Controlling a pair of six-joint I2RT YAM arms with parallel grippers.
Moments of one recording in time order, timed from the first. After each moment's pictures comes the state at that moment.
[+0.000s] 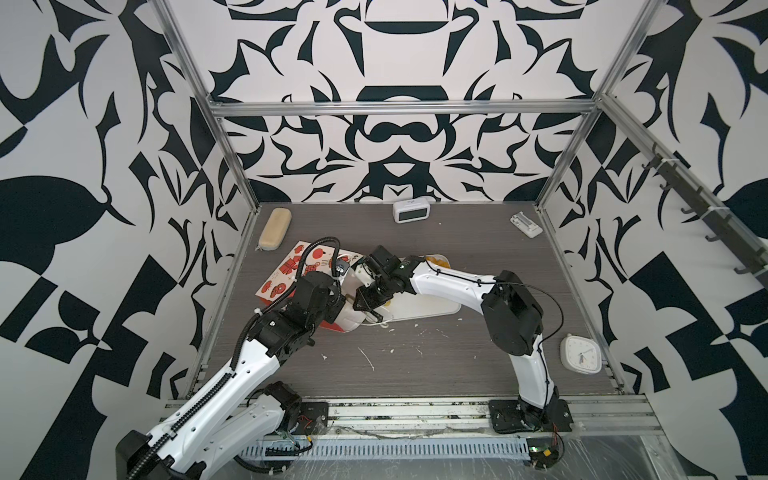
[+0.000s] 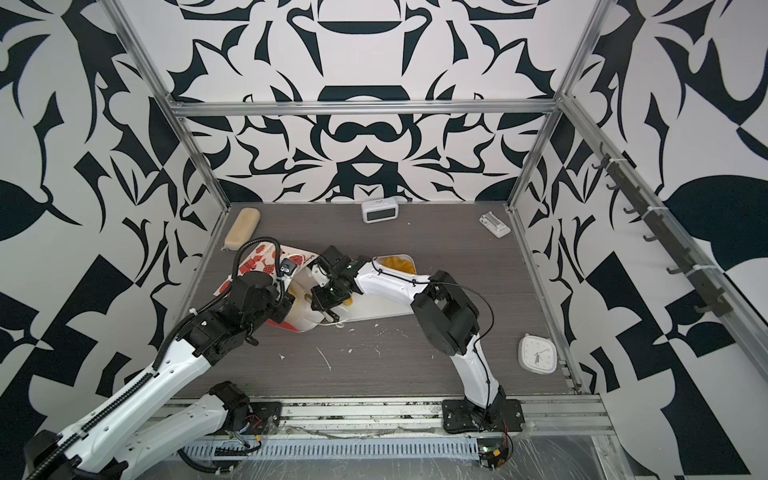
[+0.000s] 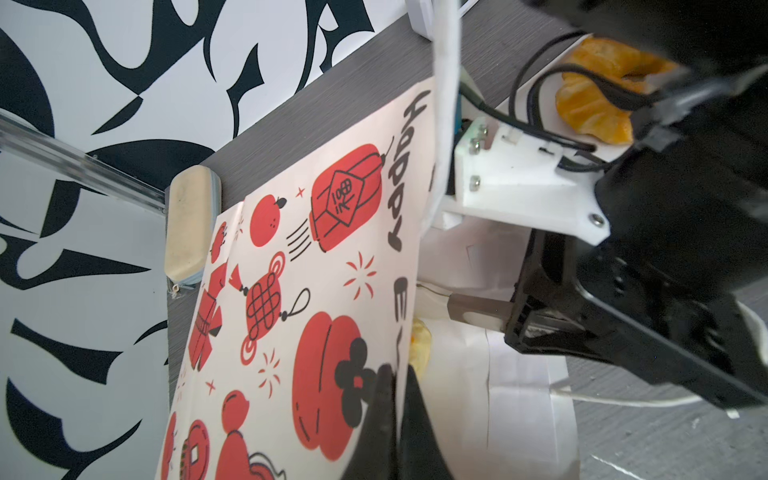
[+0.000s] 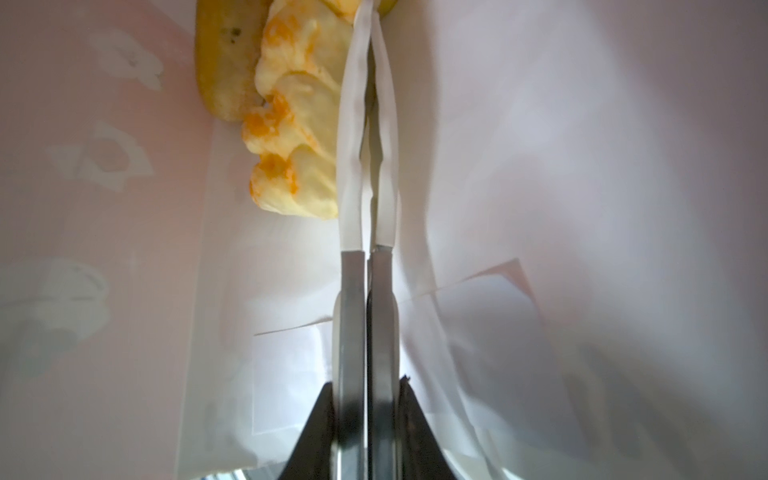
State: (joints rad) left arm -0.62 0.86 0.75 -0.56 -0.30 0.18; right arm 0.87 2.08 1.62 -0.56 -0.45 0.37
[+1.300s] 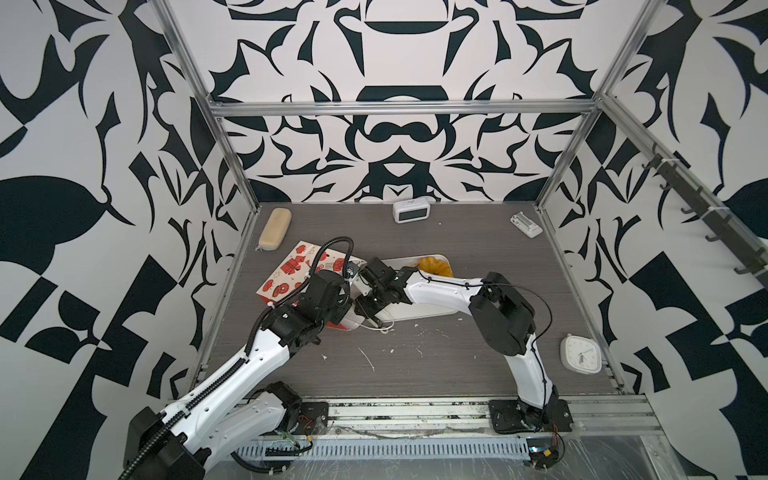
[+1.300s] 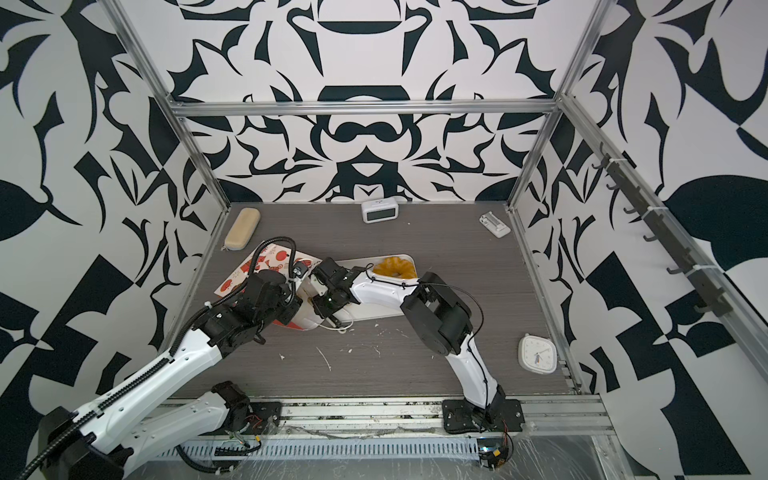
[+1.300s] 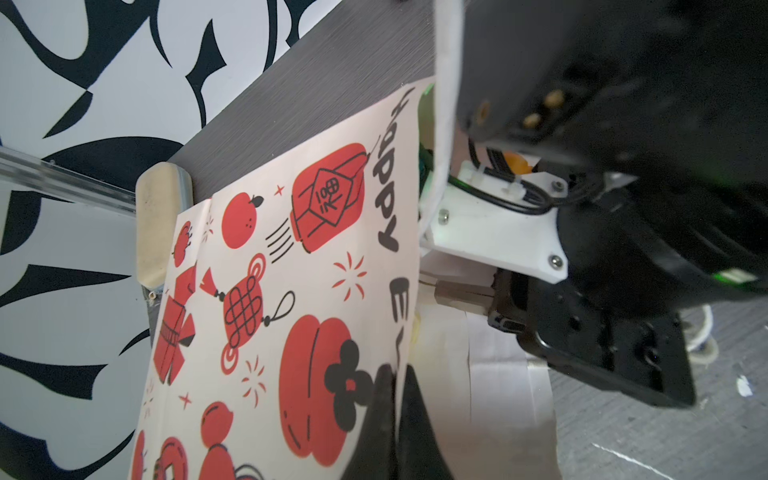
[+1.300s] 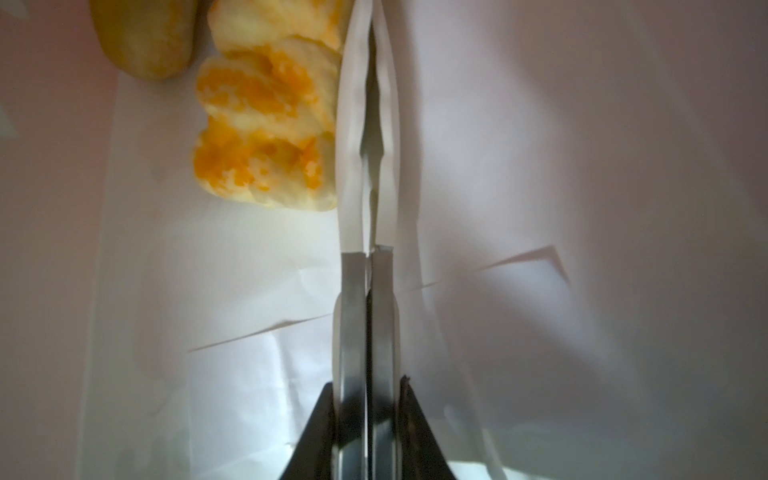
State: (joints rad) left arm -0.66 0.95 0.75 -0.55 -0.31 0.20; right arm 0.91 2.14 1.57 -0.45 -0.27 0.28
